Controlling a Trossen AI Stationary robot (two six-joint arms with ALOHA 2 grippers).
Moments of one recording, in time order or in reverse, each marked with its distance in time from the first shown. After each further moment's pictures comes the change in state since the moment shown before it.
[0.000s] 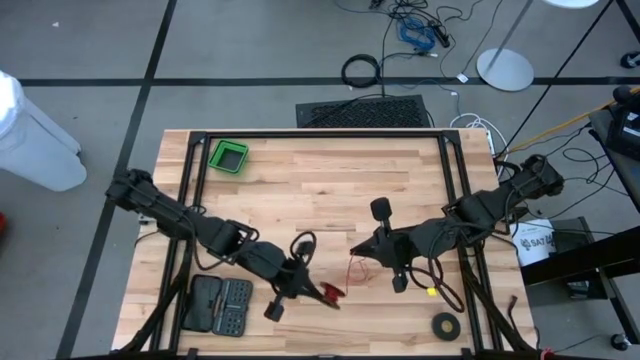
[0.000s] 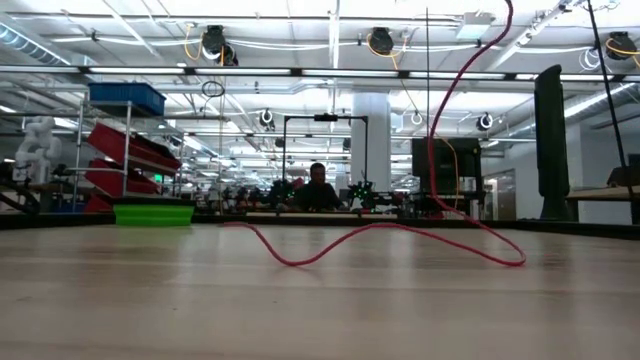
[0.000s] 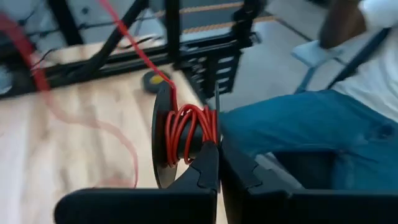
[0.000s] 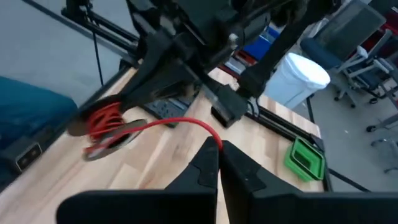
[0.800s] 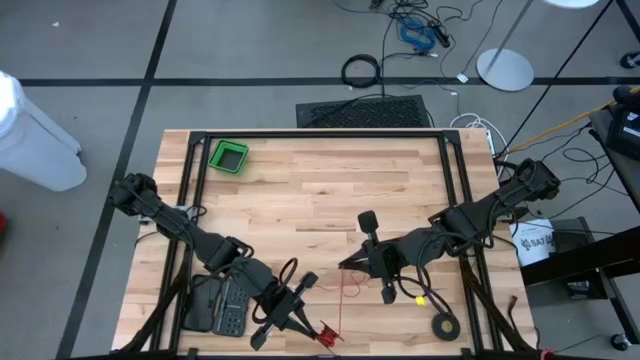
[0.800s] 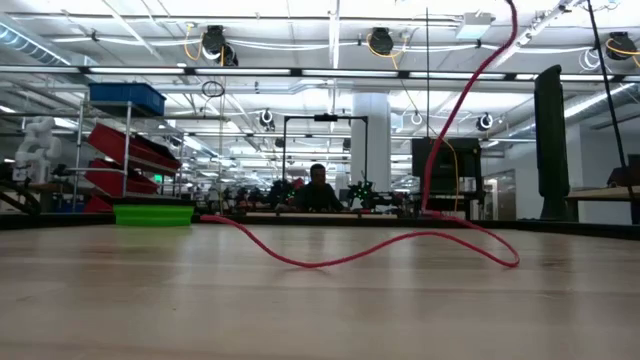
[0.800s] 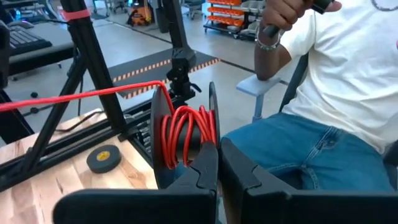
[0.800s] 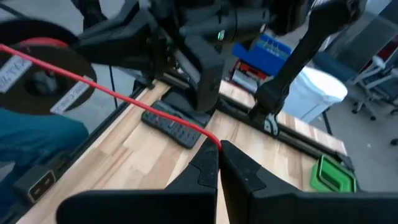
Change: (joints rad) left arm -0.104 0.045 0.000 0.262 0.128 0.165; right arm -0.004 0.045 -0.088 0.213 -0.058 0.018
